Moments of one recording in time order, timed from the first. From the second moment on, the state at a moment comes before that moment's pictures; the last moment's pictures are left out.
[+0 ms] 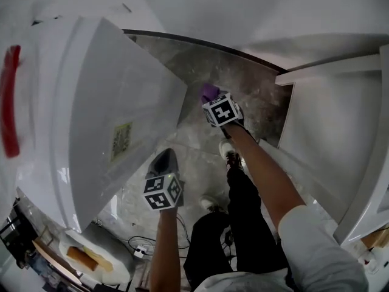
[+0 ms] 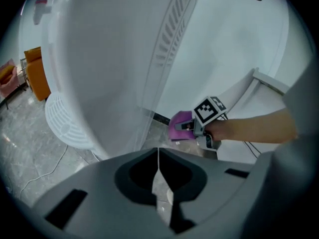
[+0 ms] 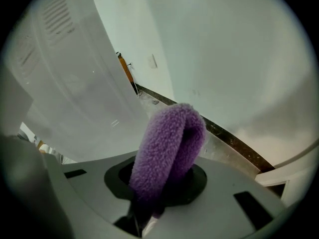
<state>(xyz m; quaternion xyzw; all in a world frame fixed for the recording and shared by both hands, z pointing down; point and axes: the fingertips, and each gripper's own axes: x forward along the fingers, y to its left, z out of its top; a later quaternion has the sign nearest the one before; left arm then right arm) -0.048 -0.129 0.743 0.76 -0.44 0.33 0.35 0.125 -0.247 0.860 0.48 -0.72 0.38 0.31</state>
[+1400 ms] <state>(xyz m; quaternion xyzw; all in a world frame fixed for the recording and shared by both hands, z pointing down) -0.220 0.026 0.720 0.71 -0.51 0.33 0.36 -0.107 -0.129 0.850 0.25 -0.86 0.19 0.39</state>
